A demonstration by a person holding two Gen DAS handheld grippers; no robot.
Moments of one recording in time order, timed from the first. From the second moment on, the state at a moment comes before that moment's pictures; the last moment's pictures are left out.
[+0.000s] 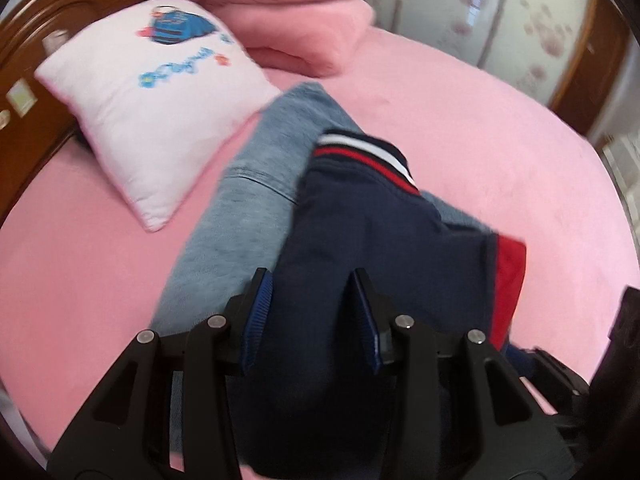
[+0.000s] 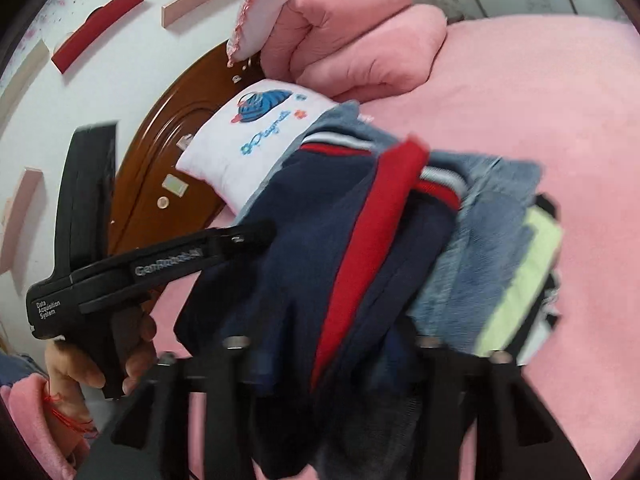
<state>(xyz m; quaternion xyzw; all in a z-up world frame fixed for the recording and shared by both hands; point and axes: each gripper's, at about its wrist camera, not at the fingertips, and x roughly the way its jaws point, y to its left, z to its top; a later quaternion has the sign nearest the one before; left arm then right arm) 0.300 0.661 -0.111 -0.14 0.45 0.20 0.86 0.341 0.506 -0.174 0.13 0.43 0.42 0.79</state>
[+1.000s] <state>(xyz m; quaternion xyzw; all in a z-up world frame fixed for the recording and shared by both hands) -0.020 0.132 -0.089 -0.25 0.56 0.12 0.78 -0.012 -0.124 -0.126 0.12 0.62 0.01 0.78</state>
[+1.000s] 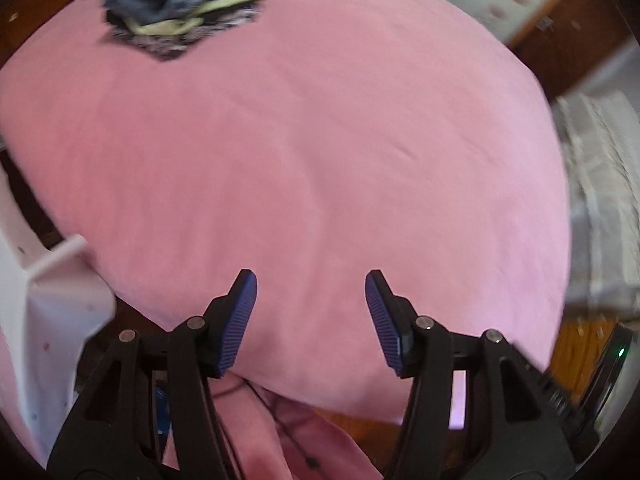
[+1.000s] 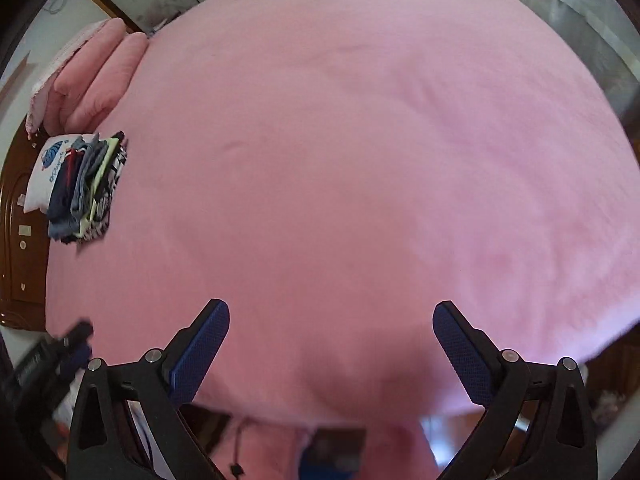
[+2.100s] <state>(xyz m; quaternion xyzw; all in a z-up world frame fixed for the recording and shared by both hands) -0.027 0.060 -0.027 -0.10 0.57 0.07 0.81 -0.043 -0.093 -0.051 0.04 0.60 0.00 0.80</state>
